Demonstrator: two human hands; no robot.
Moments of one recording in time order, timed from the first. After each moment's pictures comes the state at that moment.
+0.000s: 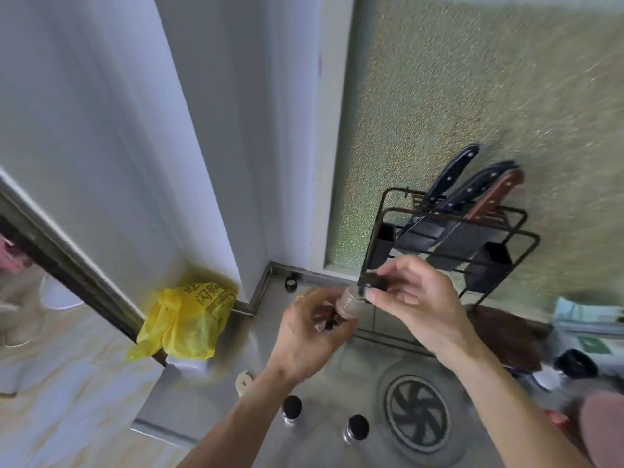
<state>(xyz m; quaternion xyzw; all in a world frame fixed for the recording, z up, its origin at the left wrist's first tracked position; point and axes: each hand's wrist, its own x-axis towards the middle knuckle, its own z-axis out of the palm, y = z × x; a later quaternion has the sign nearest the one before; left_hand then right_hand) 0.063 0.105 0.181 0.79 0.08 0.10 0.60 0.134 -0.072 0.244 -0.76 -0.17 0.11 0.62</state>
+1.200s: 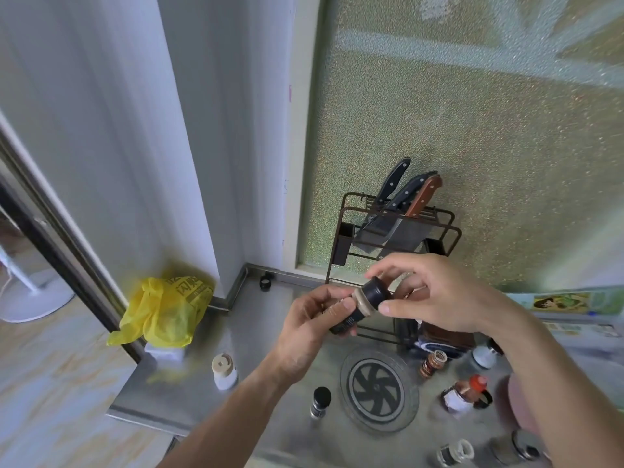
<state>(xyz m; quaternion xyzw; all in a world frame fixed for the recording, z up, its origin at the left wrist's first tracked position) 0.011 0.033 0.215 0.53 -0.02 0.00 0.85 0.077 -0.161 0.340 -0.88 -0.31 0.16 0.32</state>
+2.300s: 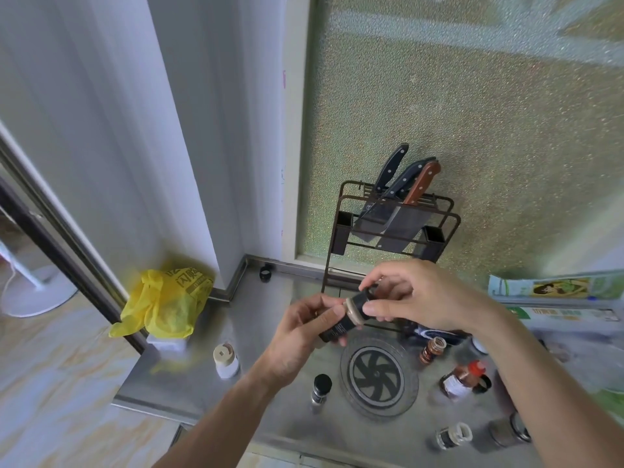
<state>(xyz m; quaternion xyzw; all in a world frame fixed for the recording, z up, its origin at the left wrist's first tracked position) -0.006 0.037 0.196 0.57 -0.01 -0.03 0.82 0.074 -0.159 0.316 -0.88 -0.31 0.20 0.29</state>
